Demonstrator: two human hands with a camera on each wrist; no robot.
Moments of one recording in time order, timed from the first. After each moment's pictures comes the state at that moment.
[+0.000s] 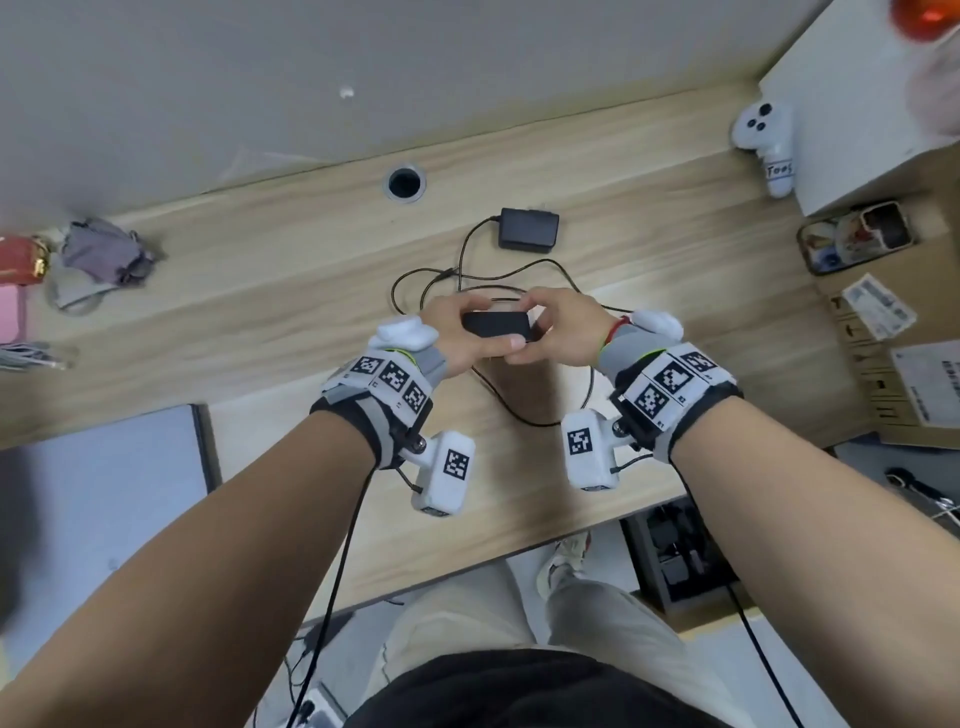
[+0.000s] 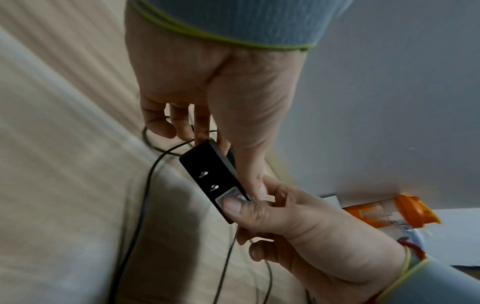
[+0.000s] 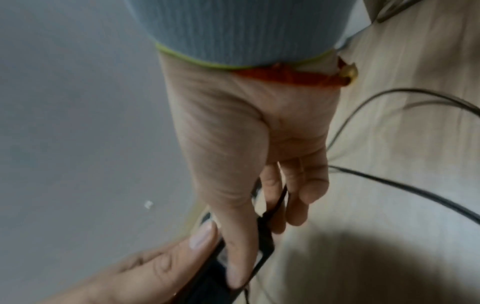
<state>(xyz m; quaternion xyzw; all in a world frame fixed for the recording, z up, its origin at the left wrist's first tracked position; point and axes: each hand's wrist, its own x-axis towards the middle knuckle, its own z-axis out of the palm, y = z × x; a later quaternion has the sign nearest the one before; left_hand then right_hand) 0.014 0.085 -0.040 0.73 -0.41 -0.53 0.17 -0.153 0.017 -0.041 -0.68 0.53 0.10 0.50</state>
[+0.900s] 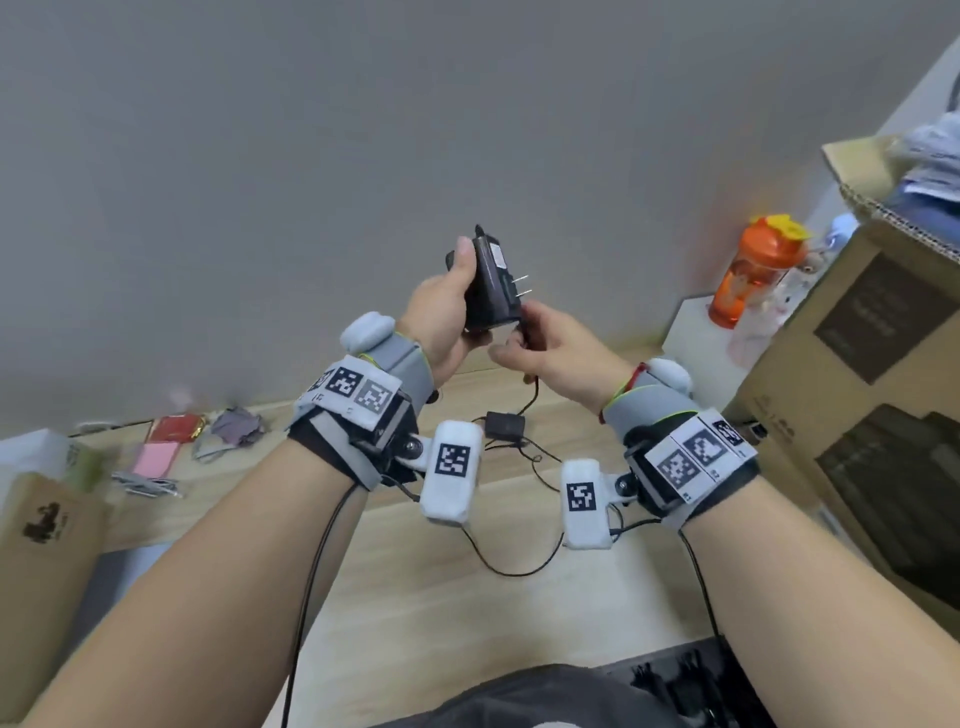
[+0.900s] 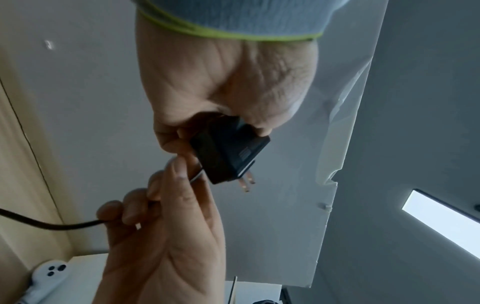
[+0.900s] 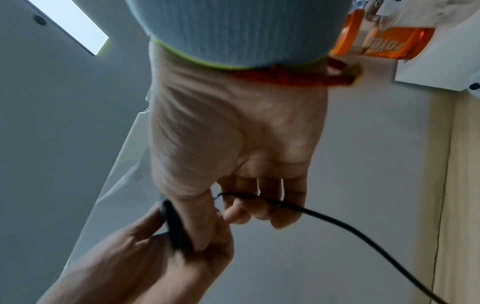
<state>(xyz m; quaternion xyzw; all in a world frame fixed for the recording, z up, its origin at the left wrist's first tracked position) -0.059 0.050 0.269 0.56 -0.28 -0.50 0.60 -0.197 0.009 0.226 -0.73 0.31 -0.25 0.56</state>
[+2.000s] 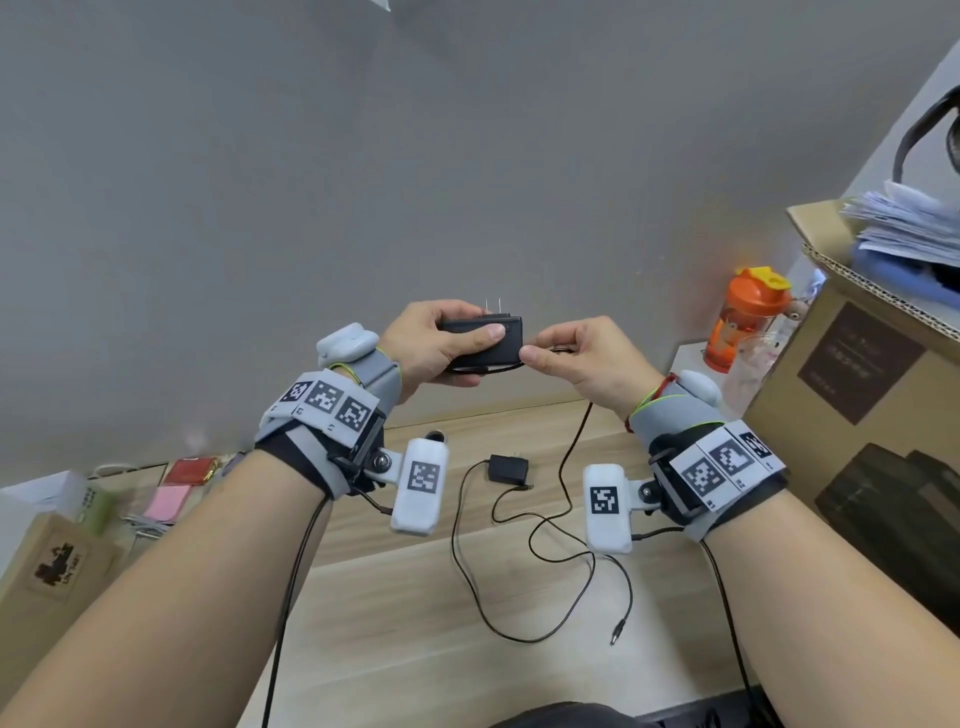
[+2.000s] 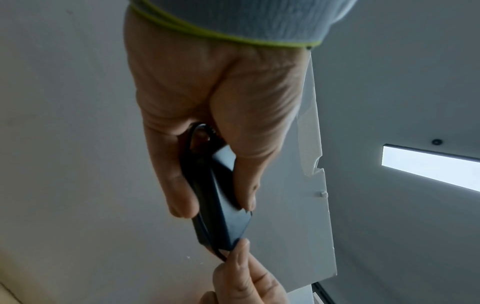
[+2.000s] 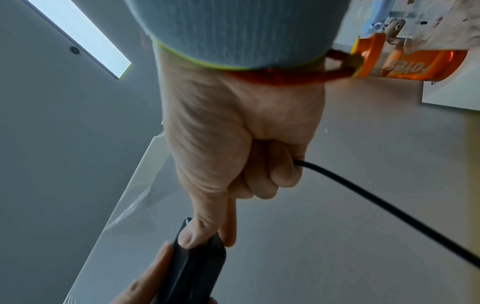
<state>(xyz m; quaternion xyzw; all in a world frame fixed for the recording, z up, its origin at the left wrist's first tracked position) -0.035 0.064 0.300 0.62 -0.45 -0.45 0.46 -0.226 -0.014 0.259 -0.74 0.33 -0.30 0.50</state>
